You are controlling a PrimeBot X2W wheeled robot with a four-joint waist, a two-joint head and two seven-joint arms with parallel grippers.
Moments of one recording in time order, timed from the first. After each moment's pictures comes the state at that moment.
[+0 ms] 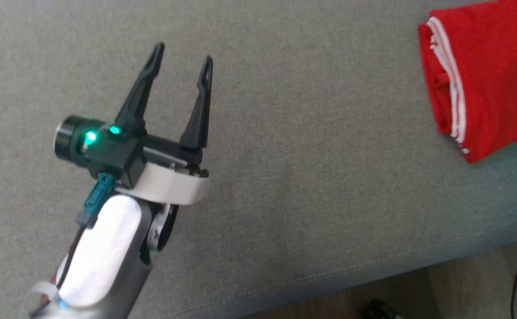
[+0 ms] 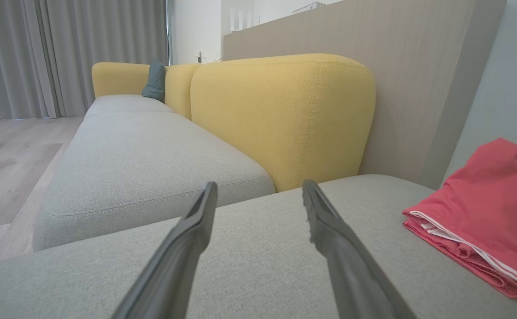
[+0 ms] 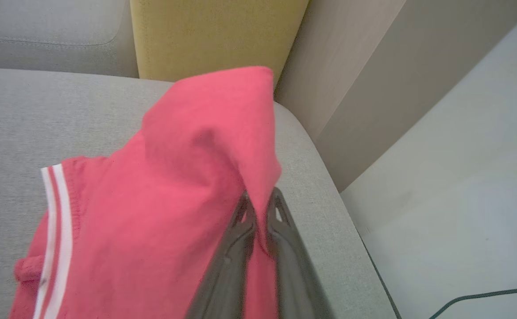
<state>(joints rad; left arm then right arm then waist) -0.42 0.21 -0.50 -0.04 -0.23 0.19 -0.25 -0.56 -0.55 -0.06 0.42 0.26 0.13 0.25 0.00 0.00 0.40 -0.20</state>
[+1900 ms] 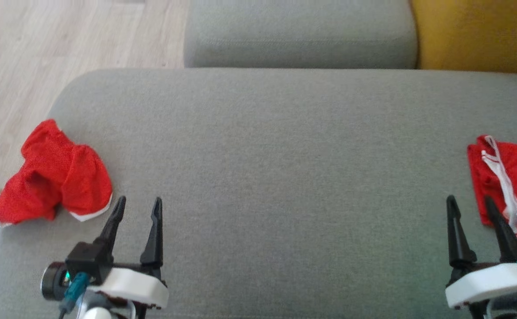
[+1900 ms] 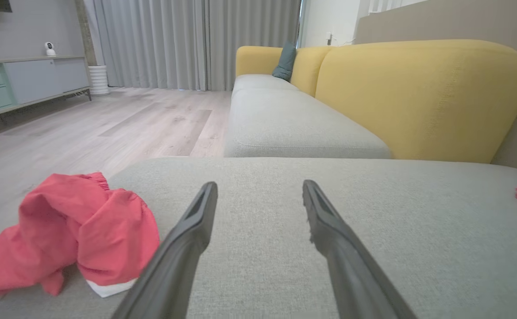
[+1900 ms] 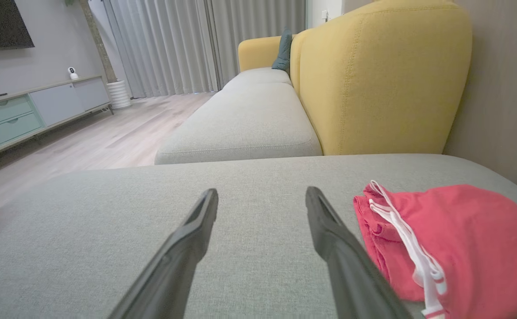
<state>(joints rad) 0.04 0.13 -0.21 0.11 -0.19 0.05 -0.26 0.17 -0.04 -0.11 -0.11 0.17 0.13 0.06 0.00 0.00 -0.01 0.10</state>
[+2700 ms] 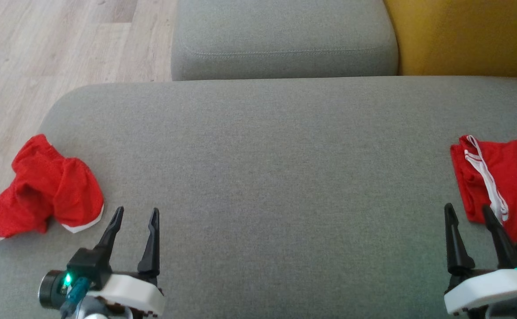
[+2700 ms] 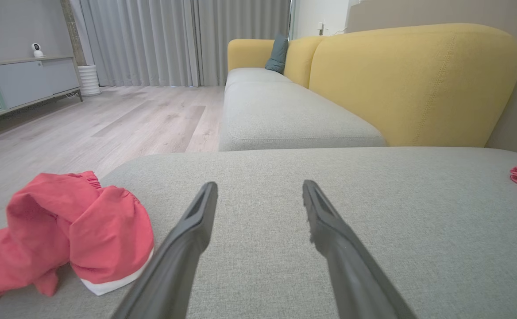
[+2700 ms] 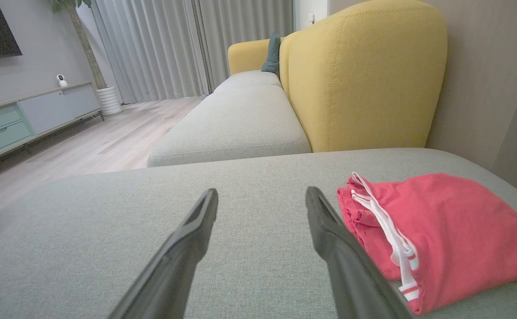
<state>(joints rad) 0.06 0.14 -0.21 0.17 -0.18 0.05 -0.26 0.20 -0.04 -0.11 -0.11 0.18 0.13 0.06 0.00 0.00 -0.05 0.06</state>
